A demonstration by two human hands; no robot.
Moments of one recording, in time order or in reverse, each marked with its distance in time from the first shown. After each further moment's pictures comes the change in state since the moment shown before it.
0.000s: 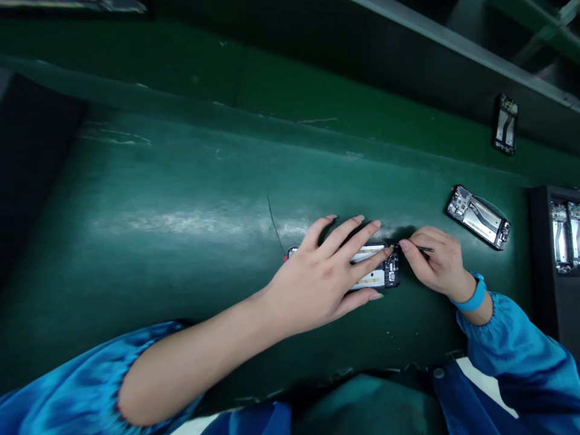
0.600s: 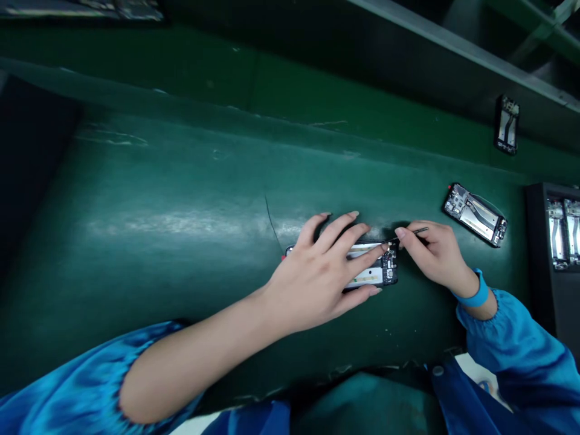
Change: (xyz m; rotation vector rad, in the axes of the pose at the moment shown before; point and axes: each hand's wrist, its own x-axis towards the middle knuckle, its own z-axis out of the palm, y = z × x) left_hand 0.002 0.001 -0.002 -0.033 0.016 -0.050; right_hand 0.011 -0.004 -0.003 0.172 -0.125 0.297
